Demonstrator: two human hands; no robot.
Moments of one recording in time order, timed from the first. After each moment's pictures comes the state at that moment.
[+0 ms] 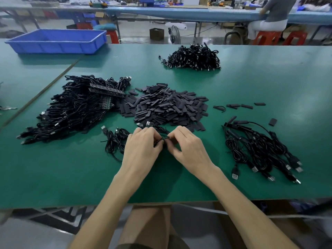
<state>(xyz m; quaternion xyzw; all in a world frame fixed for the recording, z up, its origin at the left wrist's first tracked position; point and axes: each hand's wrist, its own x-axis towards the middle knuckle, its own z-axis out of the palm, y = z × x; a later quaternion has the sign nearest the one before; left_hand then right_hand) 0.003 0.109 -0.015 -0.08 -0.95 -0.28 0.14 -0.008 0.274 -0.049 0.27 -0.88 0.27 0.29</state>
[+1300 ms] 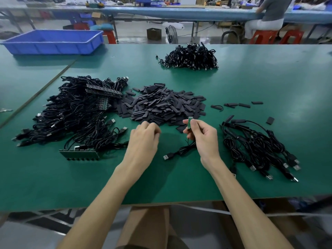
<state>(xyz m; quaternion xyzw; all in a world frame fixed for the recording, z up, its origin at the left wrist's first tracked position) -0.024 0.110 -0.032 -0.12 -0.95 -0.25 0.15 -0.026 0.299 -0.052 -0.04 -0.69 0.70 0.16</state>
